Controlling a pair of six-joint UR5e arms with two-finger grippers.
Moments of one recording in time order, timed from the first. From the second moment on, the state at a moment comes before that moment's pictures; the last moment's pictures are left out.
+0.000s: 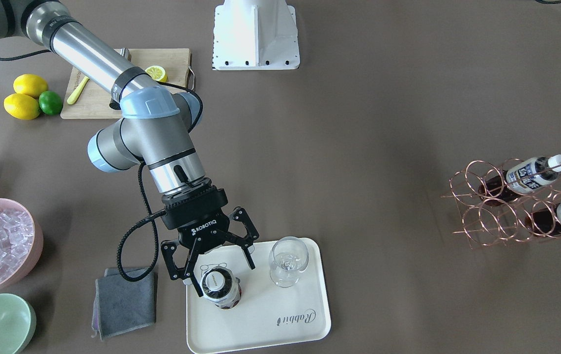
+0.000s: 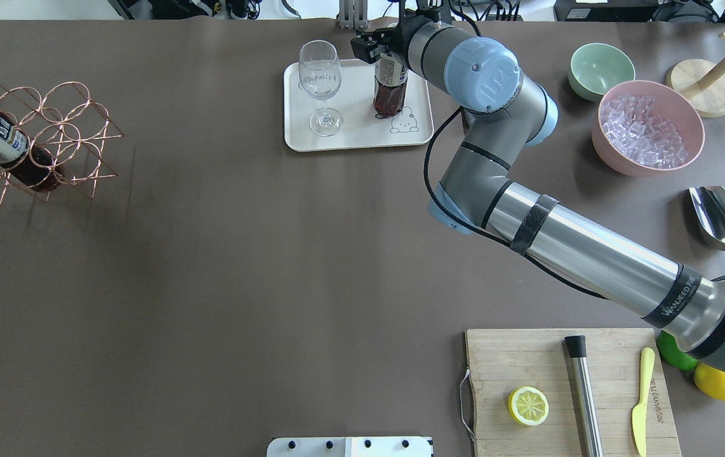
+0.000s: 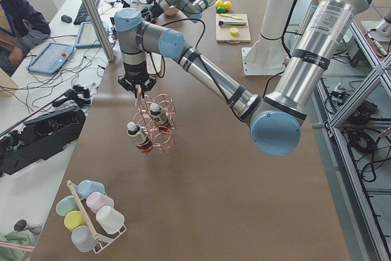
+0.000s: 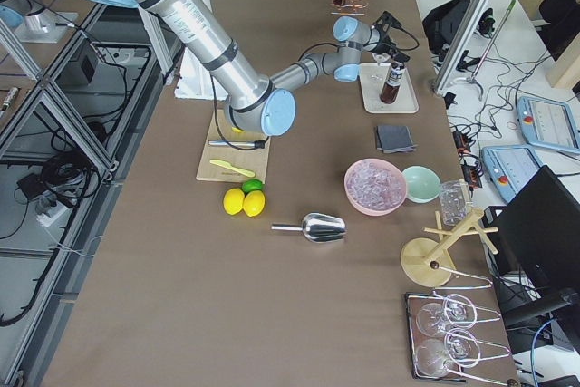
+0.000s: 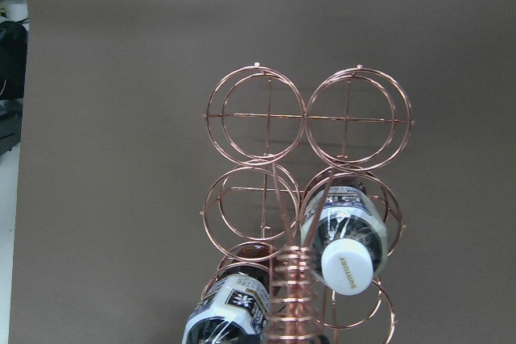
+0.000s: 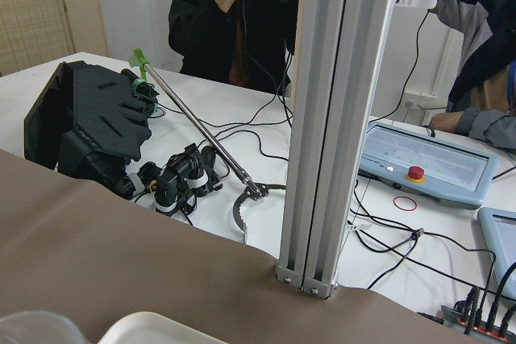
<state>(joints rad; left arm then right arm) -1.44 -1.97 -1.79 -1.22 -2.28 1.18 0.74 -0.72 1.14 -0.55 1.39 0.67</state>
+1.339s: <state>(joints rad) -1.50 -1.97 -1.54 -1.48 -2.24 1.33 1.14 -1.26 1.77 -1.35 1.95 0.66</state>
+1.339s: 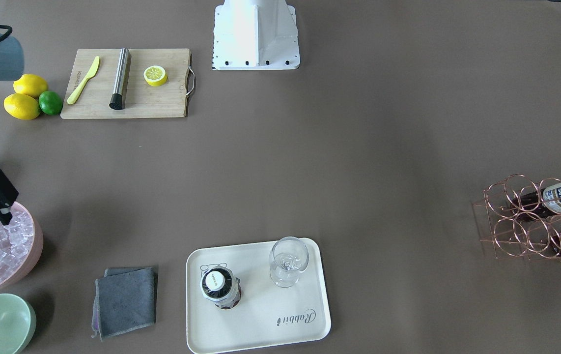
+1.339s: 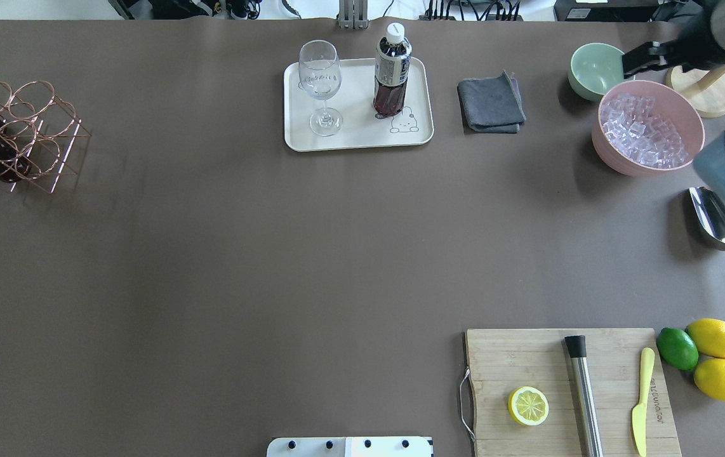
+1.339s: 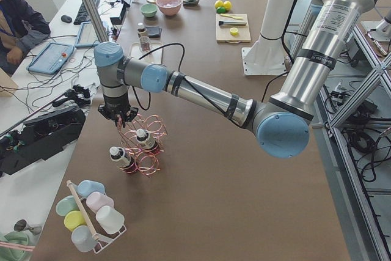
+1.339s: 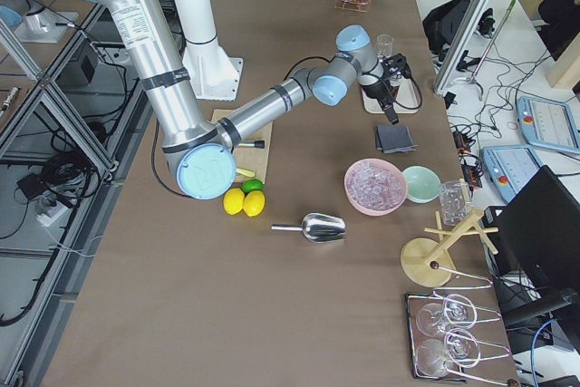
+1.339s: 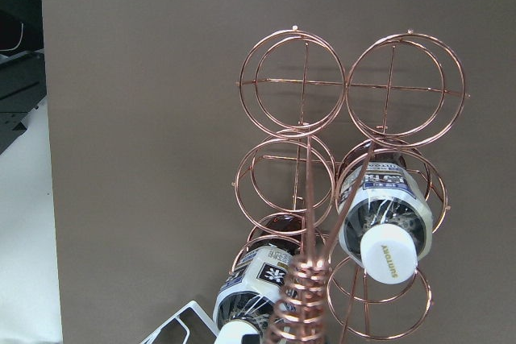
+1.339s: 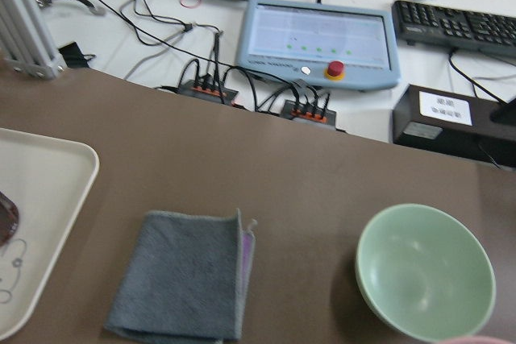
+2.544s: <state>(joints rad) -1.47 -1.91 -1.71 -1.36 -2.24 1.26 1.57 -1.67 1.71 -1.57 2.36 0.15</state>
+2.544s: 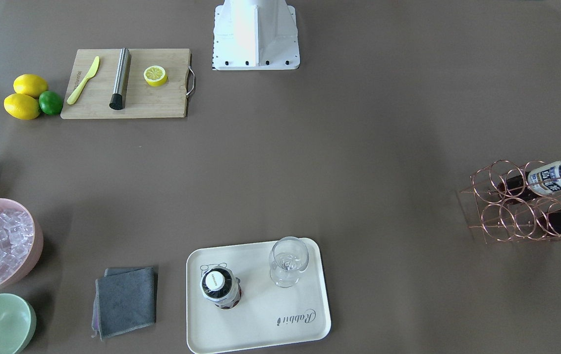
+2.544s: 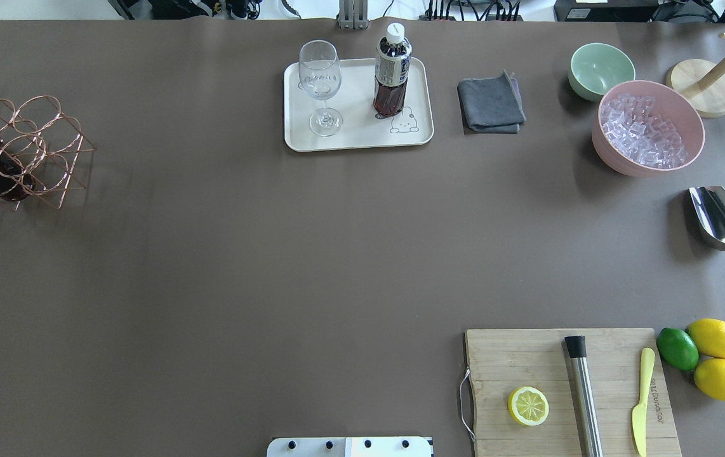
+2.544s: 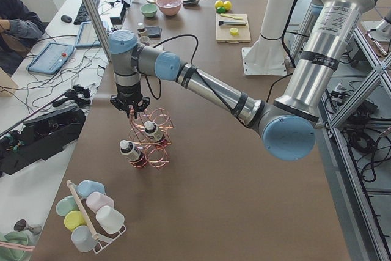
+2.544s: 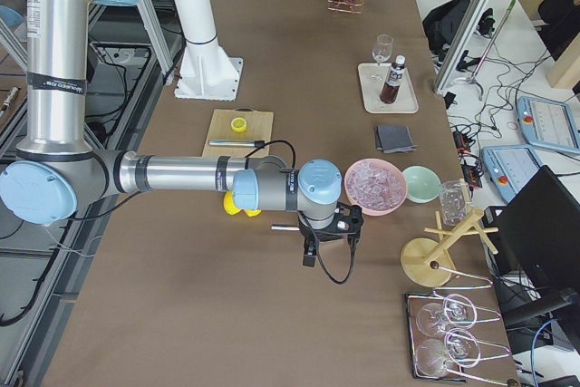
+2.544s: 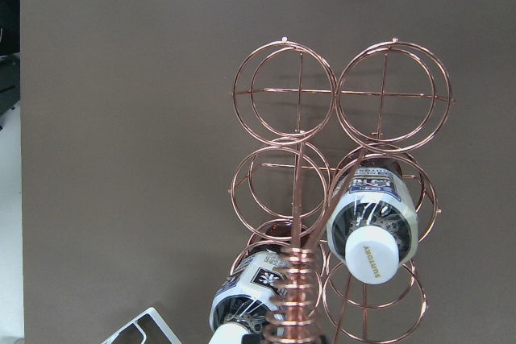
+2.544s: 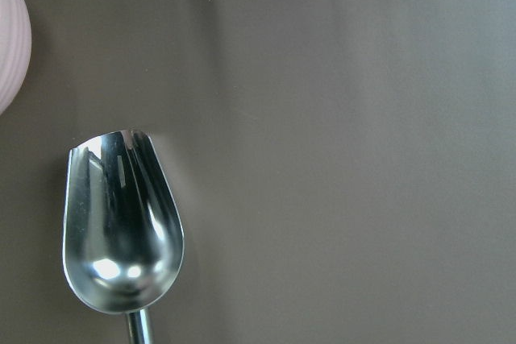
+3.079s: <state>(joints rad) -1.46 -1.91 -1.68 -1.36 -2.24 1.26 1.59 -1.67 1.78 -1.73 2.36 0.15</state>
